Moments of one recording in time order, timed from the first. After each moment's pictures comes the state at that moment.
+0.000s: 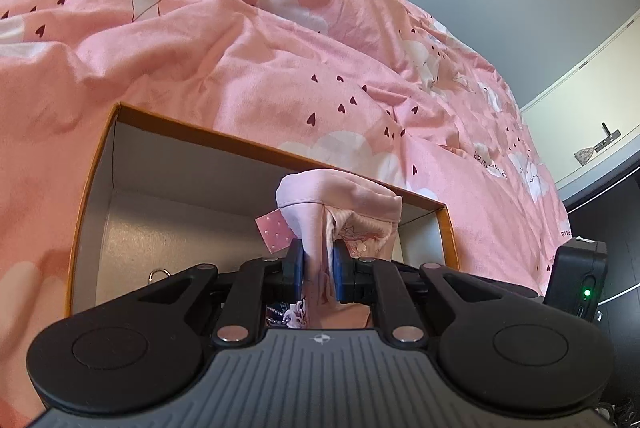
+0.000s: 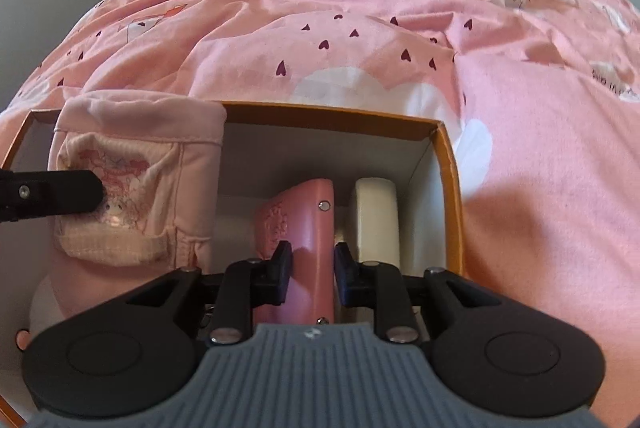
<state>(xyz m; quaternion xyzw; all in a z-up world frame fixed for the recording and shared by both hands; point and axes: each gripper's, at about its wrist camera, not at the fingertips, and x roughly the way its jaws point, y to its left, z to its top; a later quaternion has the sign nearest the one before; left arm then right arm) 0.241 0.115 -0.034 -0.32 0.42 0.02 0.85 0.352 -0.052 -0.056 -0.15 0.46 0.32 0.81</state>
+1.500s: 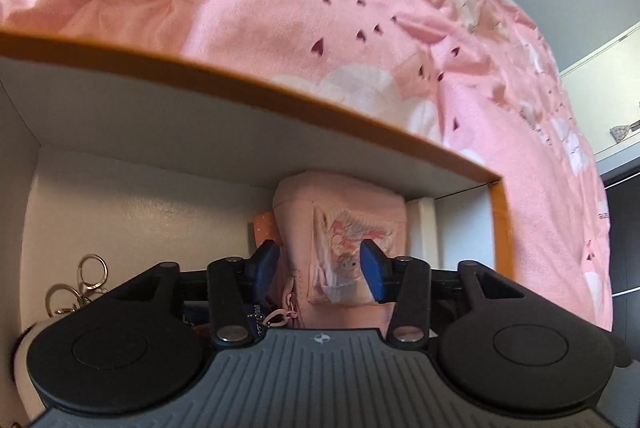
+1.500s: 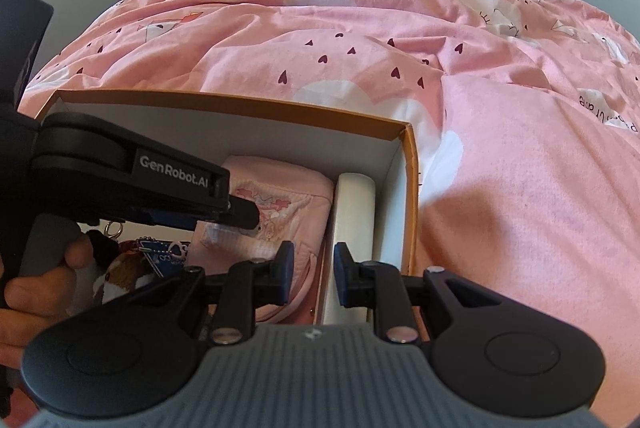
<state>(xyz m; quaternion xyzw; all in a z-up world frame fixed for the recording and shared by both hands) 0.296 0.083 -0.087 -0.31 0.49 0.04 0.81 0.336 -0.082 -0.044 -0.16 0.43 0.35 0.82</state>
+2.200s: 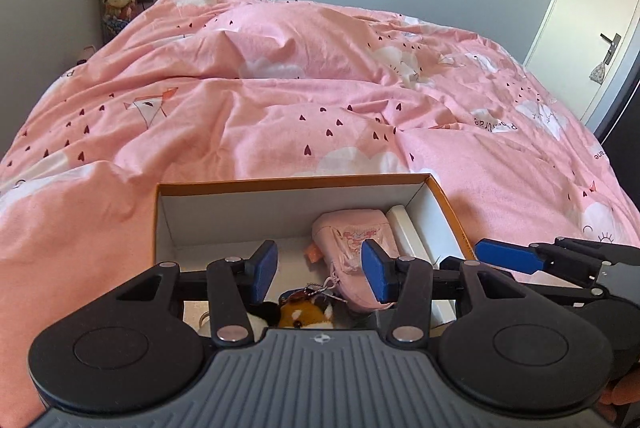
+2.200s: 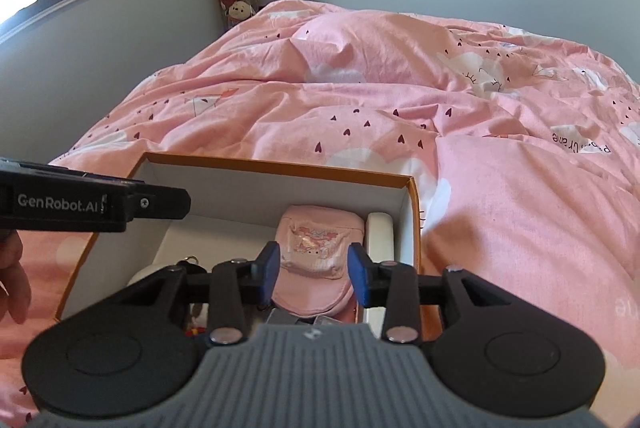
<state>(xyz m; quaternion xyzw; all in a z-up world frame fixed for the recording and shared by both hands) 0.188 0.058 0.032 -0.10 0.39 0.05 0.91 0.257 -0.121 0.032 -0.10 0.35 0.37 0.86</state>
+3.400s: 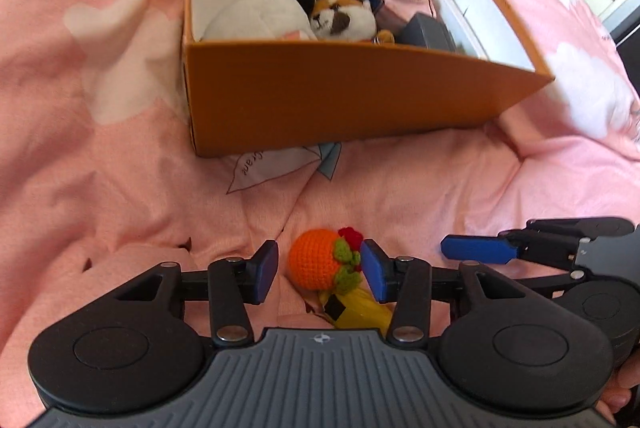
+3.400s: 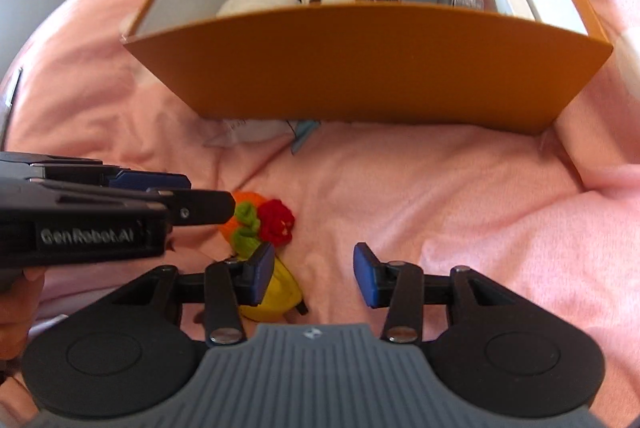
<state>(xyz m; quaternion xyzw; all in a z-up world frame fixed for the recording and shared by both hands) 0.069 0.058 -0.088 -0.14 0.57 0.00 0.81 0.123 -0.124 -0.085 -0.11 0.57 0.38 0.72</state>
